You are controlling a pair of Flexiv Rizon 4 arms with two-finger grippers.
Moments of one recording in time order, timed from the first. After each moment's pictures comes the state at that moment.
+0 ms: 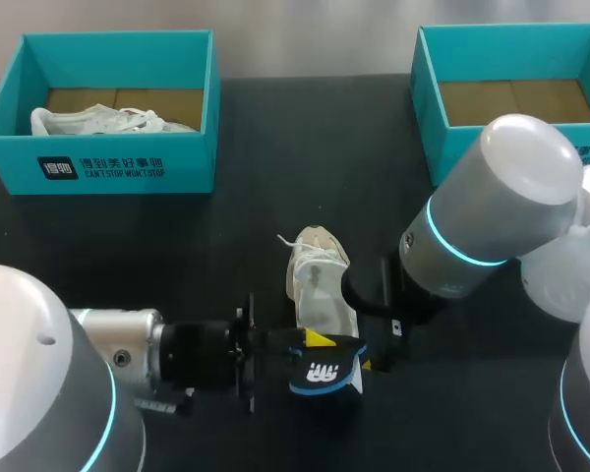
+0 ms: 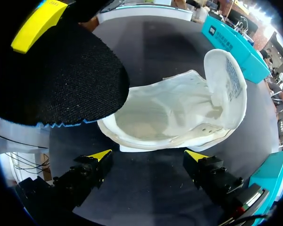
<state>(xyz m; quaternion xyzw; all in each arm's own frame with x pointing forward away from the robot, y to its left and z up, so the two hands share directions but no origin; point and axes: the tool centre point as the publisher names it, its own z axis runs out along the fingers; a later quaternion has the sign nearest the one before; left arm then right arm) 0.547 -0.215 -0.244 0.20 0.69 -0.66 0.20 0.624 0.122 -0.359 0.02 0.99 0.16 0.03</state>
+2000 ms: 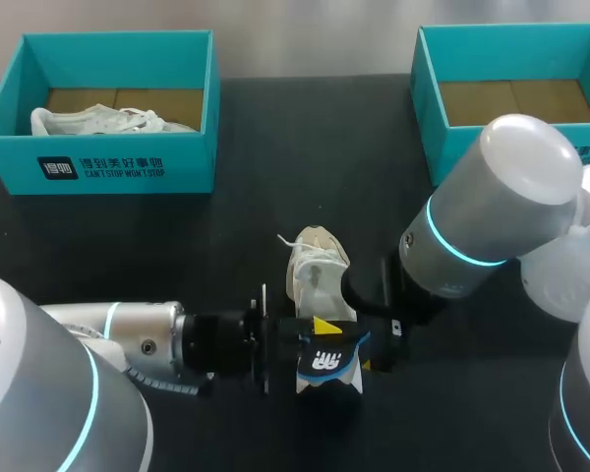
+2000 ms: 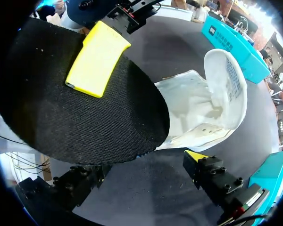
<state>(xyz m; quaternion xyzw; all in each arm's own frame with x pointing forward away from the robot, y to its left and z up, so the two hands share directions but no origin) 0.589 -0.226 -0.292 0.22 0.67 -0.67 0.22 0.625 0.122 -0.359 0.02 0.99 0.16 0.03</state>
